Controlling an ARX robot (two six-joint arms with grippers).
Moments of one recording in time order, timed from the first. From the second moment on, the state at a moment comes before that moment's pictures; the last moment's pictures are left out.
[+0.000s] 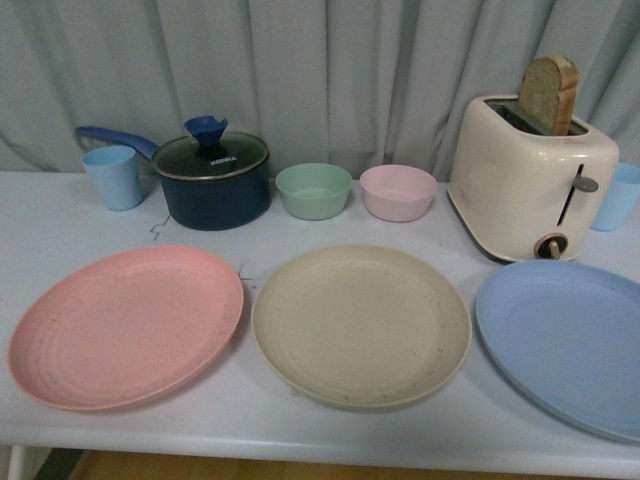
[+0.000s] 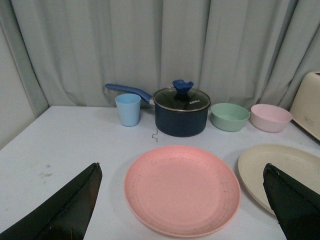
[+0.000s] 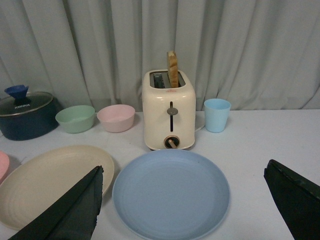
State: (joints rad) left arm 0.00 0.01 0.01 0.00 0.00 -0.01; right arm 0.00 0.00 0.01 0.00 0.00 0.00
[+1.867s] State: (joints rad) left arm 0.26 1.88 1.06 -0.21 0.19 0.24; right arm 0.00 0.00 0.01 0.00 0.00 0.00
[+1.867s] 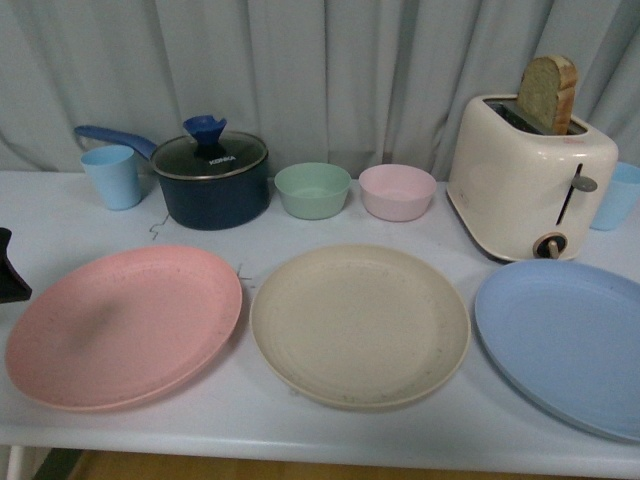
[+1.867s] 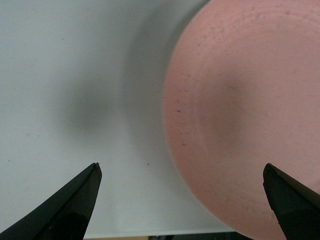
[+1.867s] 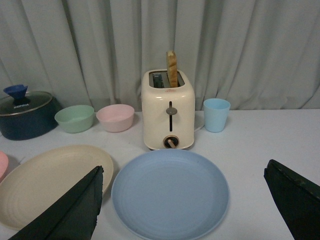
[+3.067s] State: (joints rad) left arm 0.29 2.16 1.21 -0.19 0.22 0.18; right arm 0.00 0.00 0.01 0.00 0.00 0.00
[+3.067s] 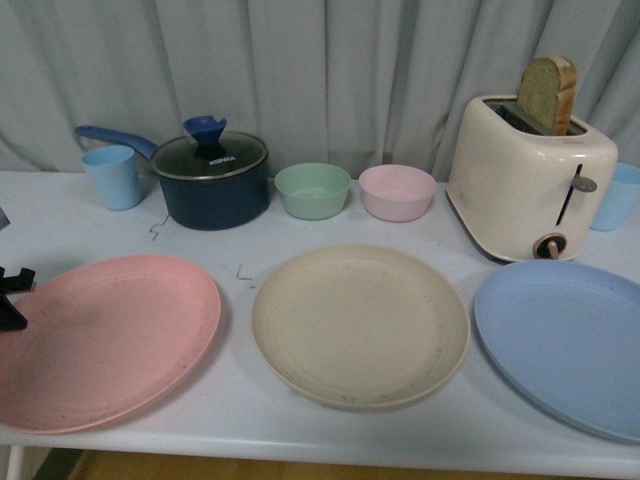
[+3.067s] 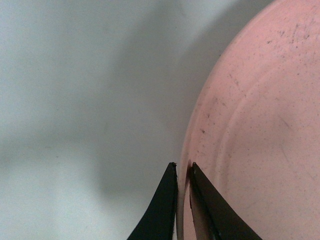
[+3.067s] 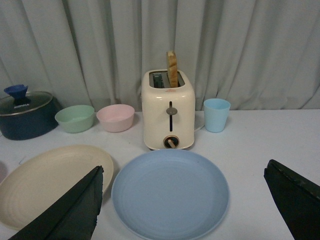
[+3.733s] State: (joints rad) left arm 0.26 1.74 1.17 -0.23 0.20 0.05; right arm 0.00 0.00 0.01 0.00 0.00 0.00
